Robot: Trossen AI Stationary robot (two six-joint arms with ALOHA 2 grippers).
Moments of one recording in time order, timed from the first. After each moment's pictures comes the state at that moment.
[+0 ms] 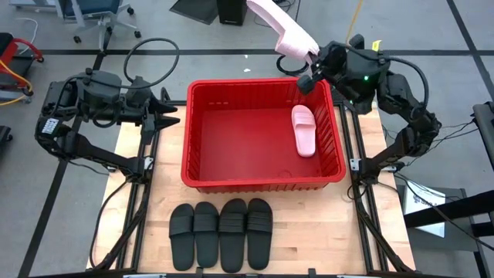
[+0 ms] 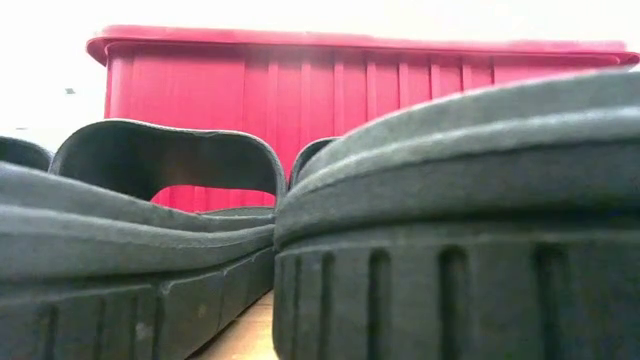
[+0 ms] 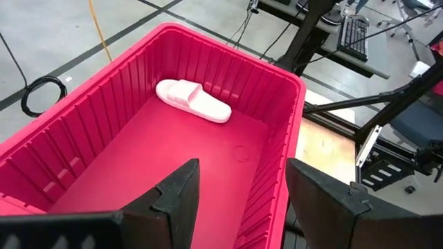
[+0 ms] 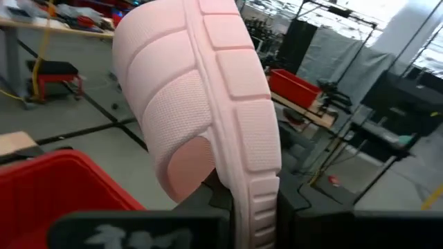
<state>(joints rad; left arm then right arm) 0.09 1.17 1.97 -1.30 -0.11 -0.38 -0.13 1.49 2.17 -0.86 0.92 -0.21</state>
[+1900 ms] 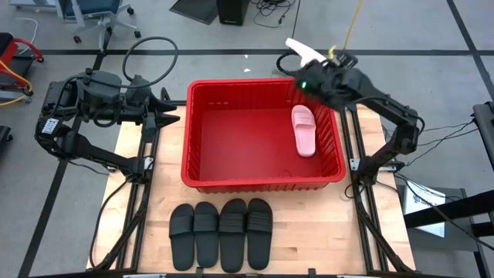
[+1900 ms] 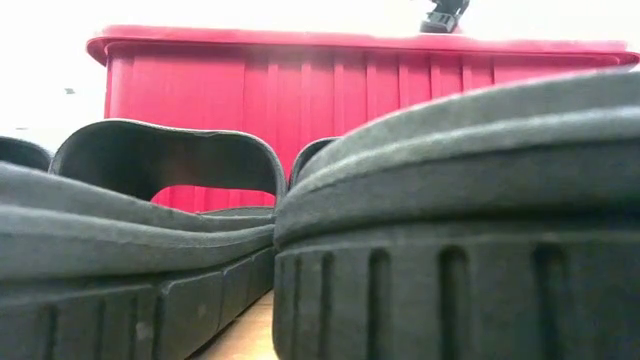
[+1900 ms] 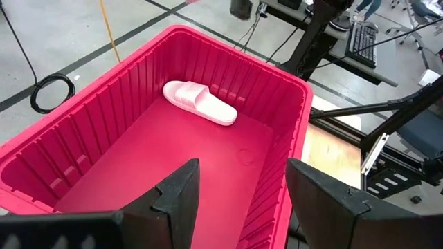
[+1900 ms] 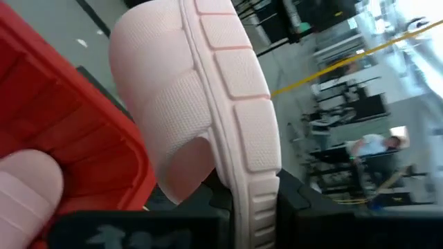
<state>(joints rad) 0.09 1.17 1.97 -1.31 -0.13 -0.41 -0.37 1.56 1.90 -1.47 1.16 0.02</state>
